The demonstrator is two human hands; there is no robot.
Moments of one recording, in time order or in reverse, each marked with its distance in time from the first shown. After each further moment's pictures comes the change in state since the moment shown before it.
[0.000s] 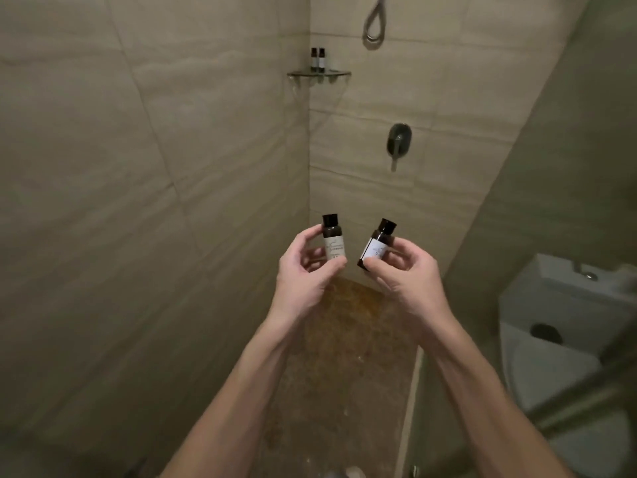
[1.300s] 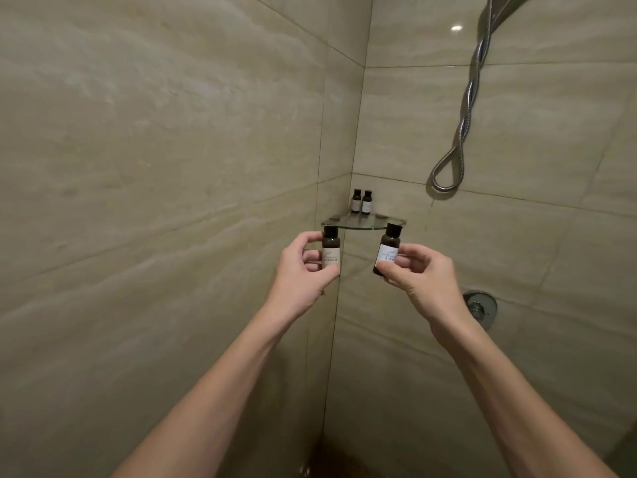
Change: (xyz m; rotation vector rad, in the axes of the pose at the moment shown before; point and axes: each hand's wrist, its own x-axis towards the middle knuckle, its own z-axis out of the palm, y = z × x) left_hand 0.609 0.074 -0.080 0.179 0.034 0.275; right_hand 0.584 -0.103 0.183 -0.121 -0.033 -0.316
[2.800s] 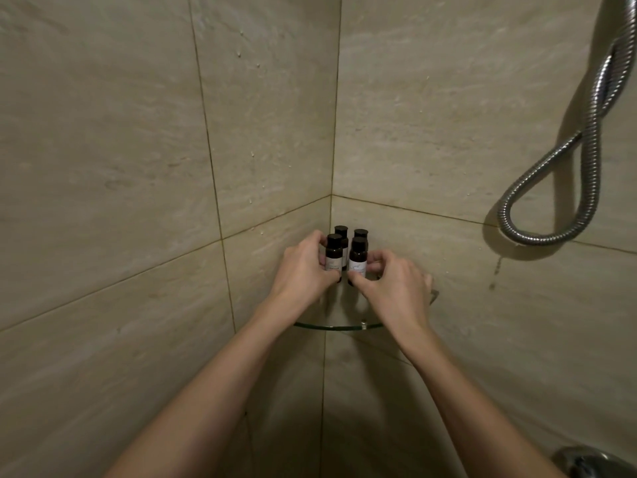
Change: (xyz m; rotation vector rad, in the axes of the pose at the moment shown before) left_hand 0.398 -0.171 0.133 0.705 0.045 0.038; right_hand 0.409 0.194 0.036 -0.794 0.164 -0.183
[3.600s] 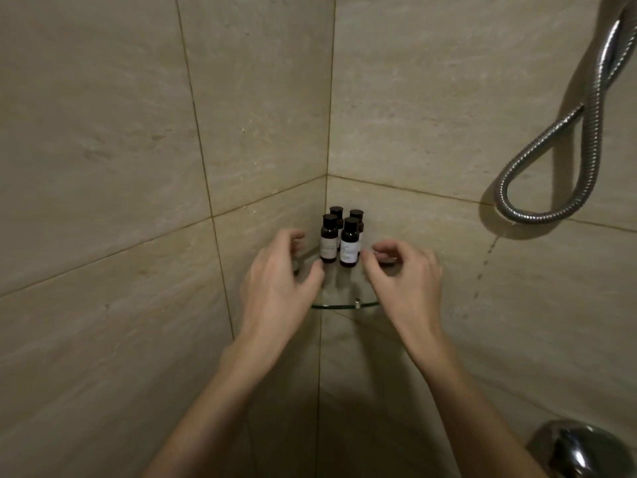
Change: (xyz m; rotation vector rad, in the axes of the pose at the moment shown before) left_hand -0.073 0.001 -0.014 0.038 0.246 0.055; right_hand -0.027 0.015 -0.017 0.219 0.130 -0.081
